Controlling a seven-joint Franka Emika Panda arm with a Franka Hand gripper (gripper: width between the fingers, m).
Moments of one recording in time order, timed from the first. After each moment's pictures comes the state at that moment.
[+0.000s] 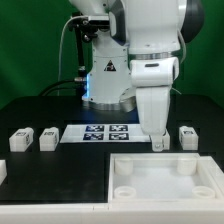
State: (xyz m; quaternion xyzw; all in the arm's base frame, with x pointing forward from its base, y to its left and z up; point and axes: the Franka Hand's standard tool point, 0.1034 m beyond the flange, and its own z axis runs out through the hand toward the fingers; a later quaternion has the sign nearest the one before) arm 0.471 0.092 0.055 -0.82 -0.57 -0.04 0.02
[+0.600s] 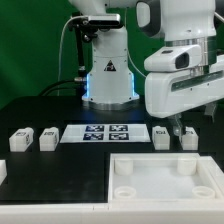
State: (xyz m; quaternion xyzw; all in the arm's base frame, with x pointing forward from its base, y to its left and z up) arm 0.462 0.145 0.065 -0.97 -0.25 -0.05 0.04
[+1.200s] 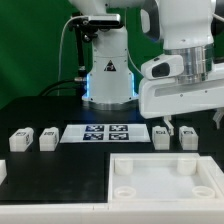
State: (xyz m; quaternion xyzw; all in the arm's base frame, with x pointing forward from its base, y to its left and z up) arm 0.443 0.150 0.051 -1.00 -0.01 -0.01 0.06
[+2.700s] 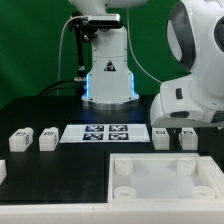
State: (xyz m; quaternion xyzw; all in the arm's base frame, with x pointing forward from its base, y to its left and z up) arm 0.400 0.169 0.032 -0.93 0.02 0.38 0.02
